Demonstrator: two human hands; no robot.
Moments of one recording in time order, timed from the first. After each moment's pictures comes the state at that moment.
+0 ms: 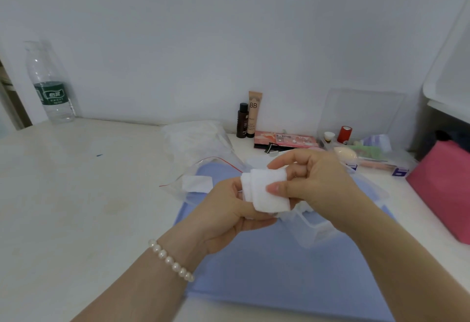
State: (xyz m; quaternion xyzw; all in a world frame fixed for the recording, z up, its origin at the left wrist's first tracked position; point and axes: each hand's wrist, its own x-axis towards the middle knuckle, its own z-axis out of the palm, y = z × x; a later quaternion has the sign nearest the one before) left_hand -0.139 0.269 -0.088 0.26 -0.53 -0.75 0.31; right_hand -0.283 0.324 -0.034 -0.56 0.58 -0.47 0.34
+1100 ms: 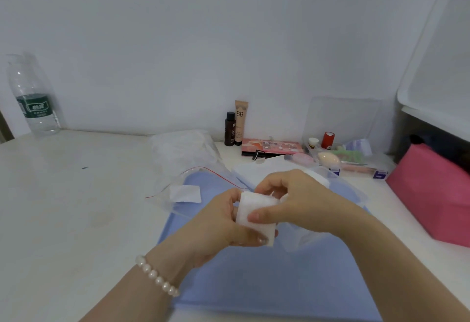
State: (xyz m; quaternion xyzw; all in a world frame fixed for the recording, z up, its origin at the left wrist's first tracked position) left_hand -0.140 0.273 -0.094 0.27 -0.63 -0.68 0.25; right_hand -0.292 0.327 -0.032 -0.65 0.66 -0.27 0.28
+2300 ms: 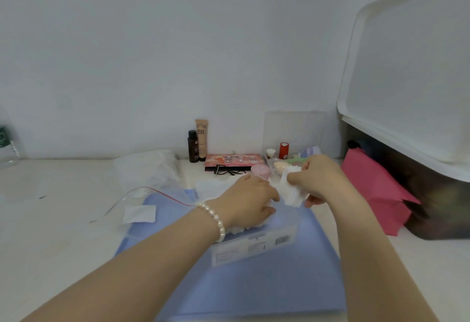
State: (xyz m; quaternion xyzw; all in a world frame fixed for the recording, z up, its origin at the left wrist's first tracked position) left_hand -0.278 0.254 -0.067 0.17 -0.98 0.04 0.09; right_hand -0.402 0.344 -0.009 -0.41 0.85 -0.31 0.14
